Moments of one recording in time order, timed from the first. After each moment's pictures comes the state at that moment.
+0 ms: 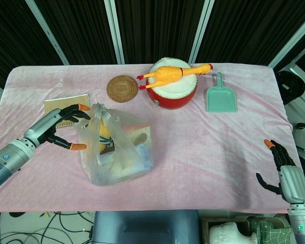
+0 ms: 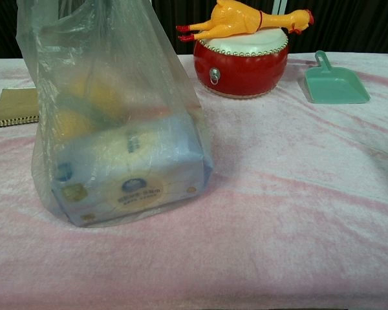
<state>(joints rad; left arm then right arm) -0.68 -0.51 -0.43 -2.11 1.08 0.49 -0.79 0.09 -1.14 0.08 -1.61 -1.52 1.48 0.24</state>
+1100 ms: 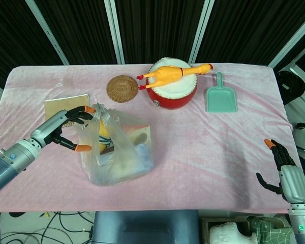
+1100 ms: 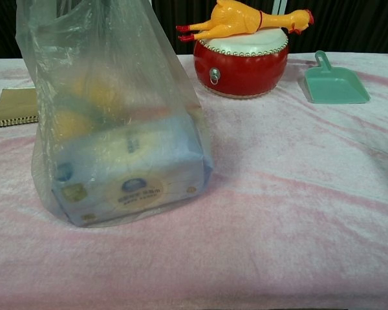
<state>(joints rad) -0.71 -0.55 -0.45 -2.10 1.03 0.46 -0.75 0.09 -1.14 0.08 -1.61 -1.52 1.48 0.24</state>
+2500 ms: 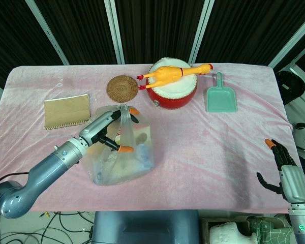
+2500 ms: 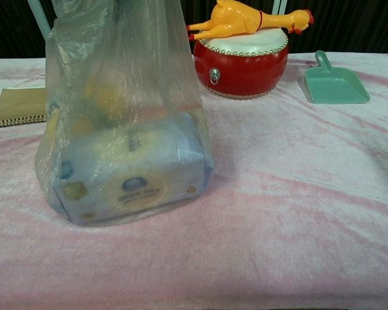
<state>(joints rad) -0.99 -0.91 -0.37 -2.07 0.73 0.67 -0.45 0.09 -1.14 0.08 -1.61 -1.51 1.48 0.26</state>
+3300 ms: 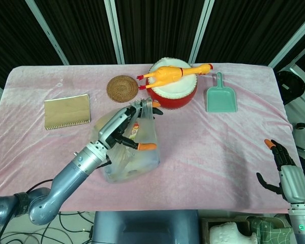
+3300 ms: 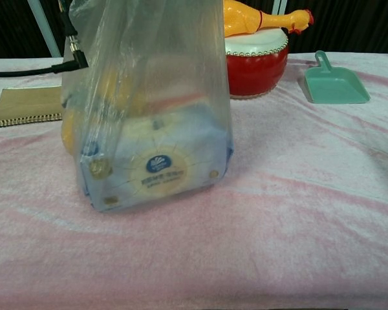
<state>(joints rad) -0.89 -1.21 -0.51 -2.08 0.93 0.93 -0.63 0.09 -1.13 0.08 -1.60 -1.52 1.48 0.26</state>
